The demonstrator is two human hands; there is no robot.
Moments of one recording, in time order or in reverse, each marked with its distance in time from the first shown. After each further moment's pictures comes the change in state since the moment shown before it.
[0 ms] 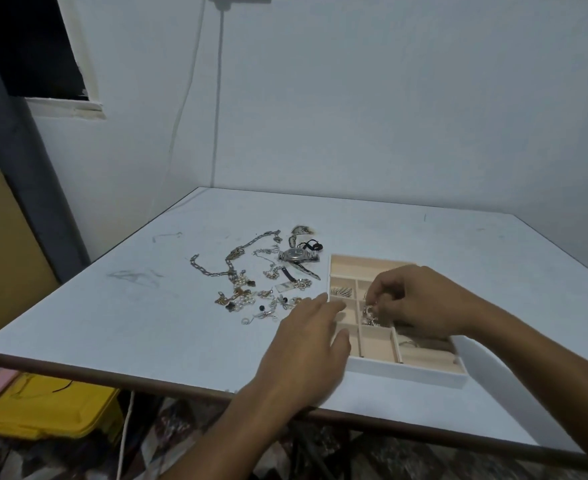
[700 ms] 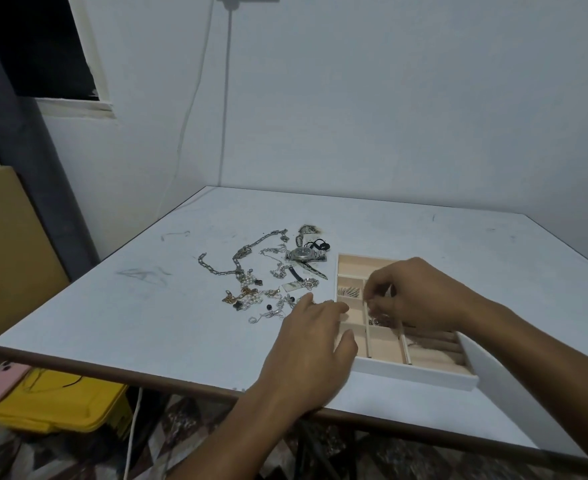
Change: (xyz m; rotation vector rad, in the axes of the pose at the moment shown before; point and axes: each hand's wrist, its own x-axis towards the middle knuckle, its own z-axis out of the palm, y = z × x) left_hand -0.004 -0.002 -0.001 0.038 0.009 -0.001; right_hand 0.011 -0.012 0.003 -0.280 0.029 -0.072
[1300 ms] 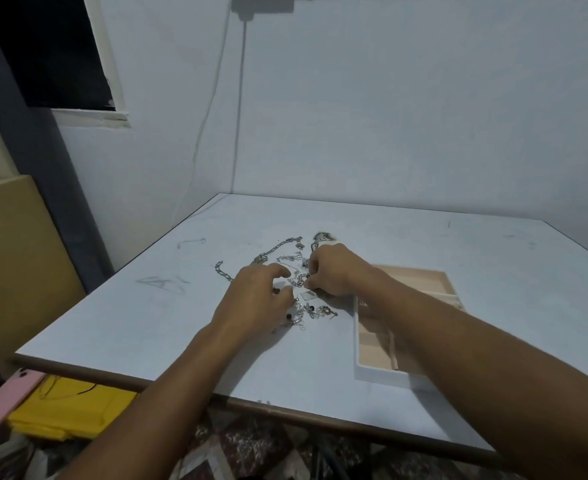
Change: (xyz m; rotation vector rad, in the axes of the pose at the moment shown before) left_hand 0.051 -0.085 -0.061 0.078 0.096 -0.195; right_hand 0.125 -0.066 0.047 -0.034 -0.019 0.045
